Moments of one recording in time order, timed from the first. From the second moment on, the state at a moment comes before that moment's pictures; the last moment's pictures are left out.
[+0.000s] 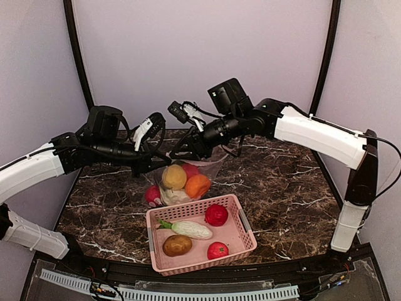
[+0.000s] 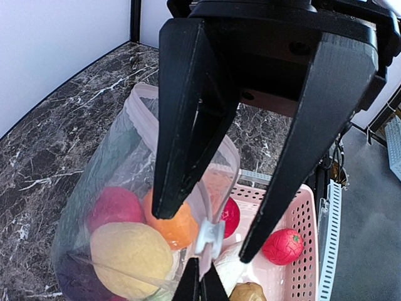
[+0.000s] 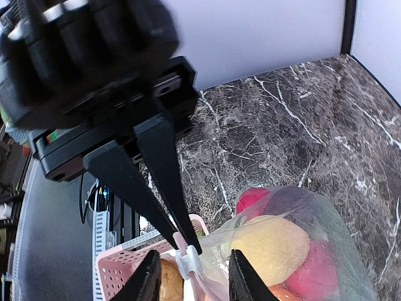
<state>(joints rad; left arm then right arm) -0.73 1.19 1.10 -0.43 0.44 0.05 0.95 1.83 1.83 -0.60 -0.58 -0.04</state>
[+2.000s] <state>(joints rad) -0.65 1.04 0.98 -0.40 0.27 -0.14 1.21 1.66 1.27 -0.73 0.16 0.57</state>
